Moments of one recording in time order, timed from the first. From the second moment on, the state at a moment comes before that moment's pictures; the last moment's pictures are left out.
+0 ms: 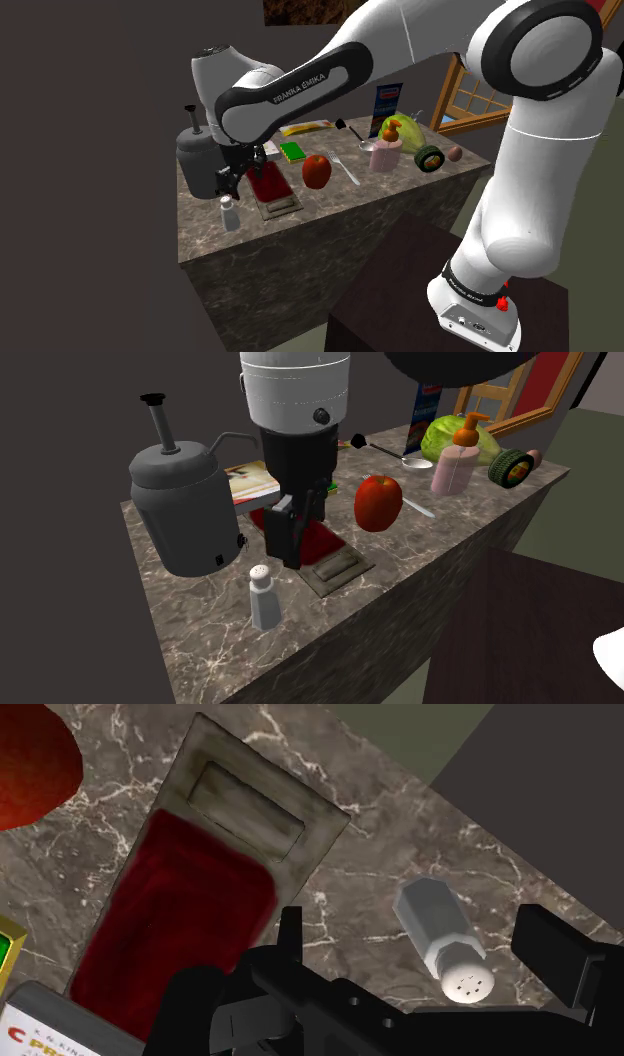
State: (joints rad) arm 0.17 0.18 0.28 -1.88 -0.16 2.03 0.37
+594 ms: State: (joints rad) arm 0.24 0.42 0.28 -1.65 -0.24 2.03 0.45
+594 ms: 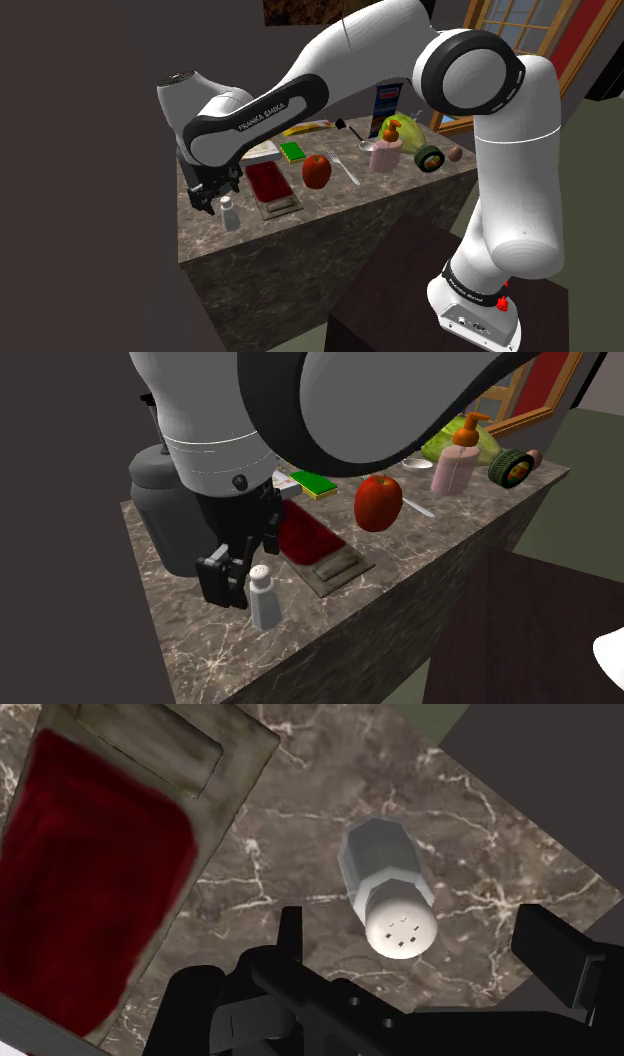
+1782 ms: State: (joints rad) arm 0.24 0.45 0.27 -1.68 -0.25 2.08 0.46
